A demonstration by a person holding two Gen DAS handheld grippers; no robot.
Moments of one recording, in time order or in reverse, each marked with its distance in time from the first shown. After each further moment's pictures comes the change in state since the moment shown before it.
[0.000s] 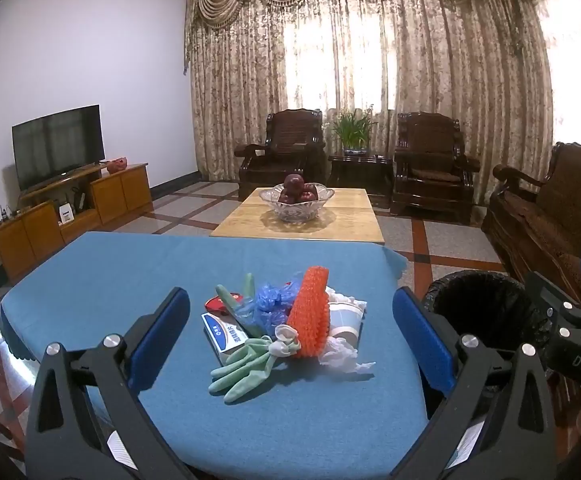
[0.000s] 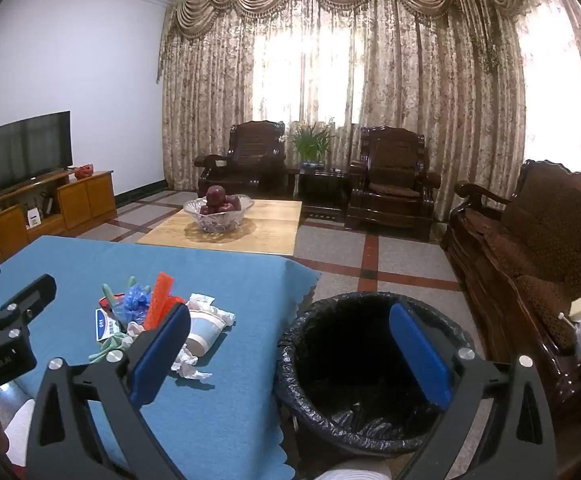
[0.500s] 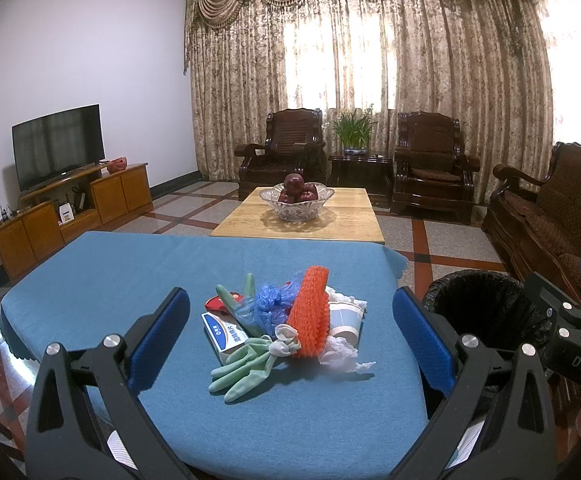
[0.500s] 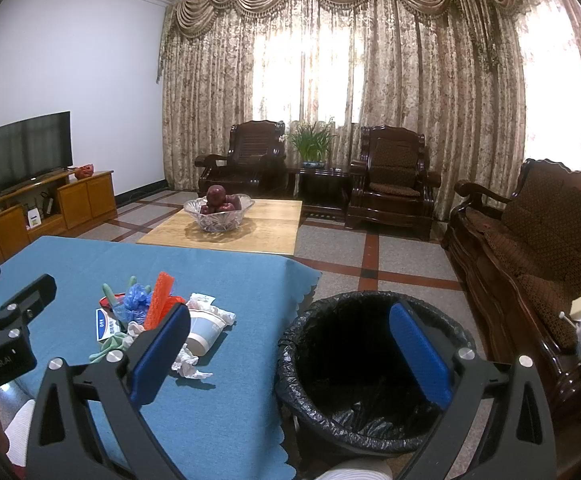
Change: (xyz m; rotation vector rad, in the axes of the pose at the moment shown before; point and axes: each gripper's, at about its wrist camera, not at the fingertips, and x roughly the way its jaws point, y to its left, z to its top) left arm 0.000 -0.001 -0.001 0.001 0.000 0.001; right arm 0.000 0.000 0.000 0.001 0.000 0.000
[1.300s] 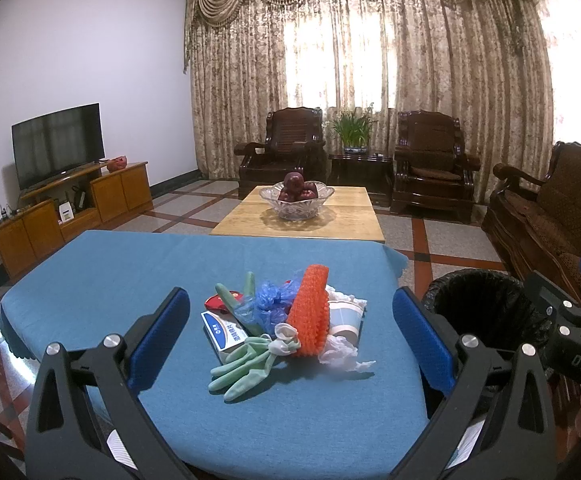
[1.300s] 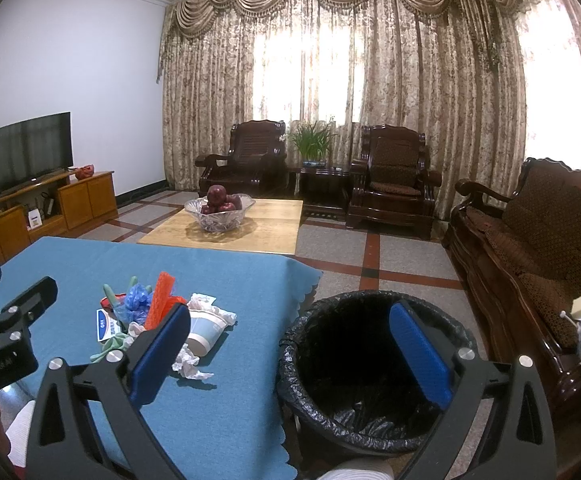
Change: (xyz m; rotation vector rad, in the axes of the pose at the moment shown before) left arm 0.001 0.001 0.000 0.001 0.001 0.000; right arm 0.001 0.000 0.000 0.002 0.002 0.001
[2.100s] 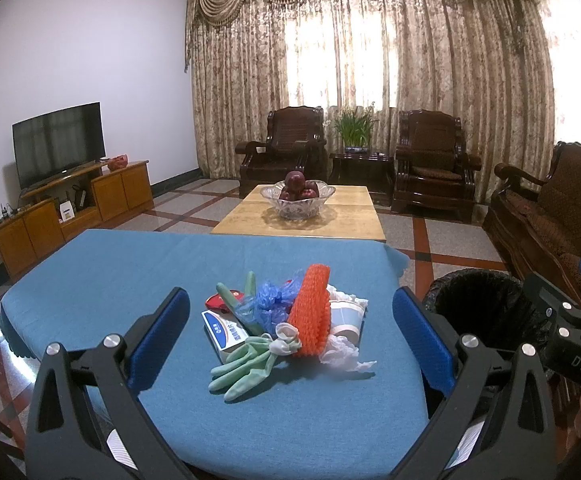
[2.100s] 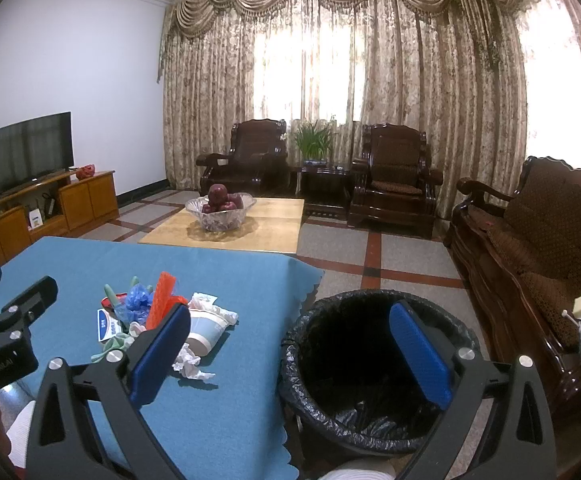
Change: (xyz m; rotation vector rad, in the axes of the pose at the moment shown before) left arm 0.002 0.001 0.000 -0.001 0.002 -0.001; right arm 0.000 0.000 0.000 0.004 0.002 0.001
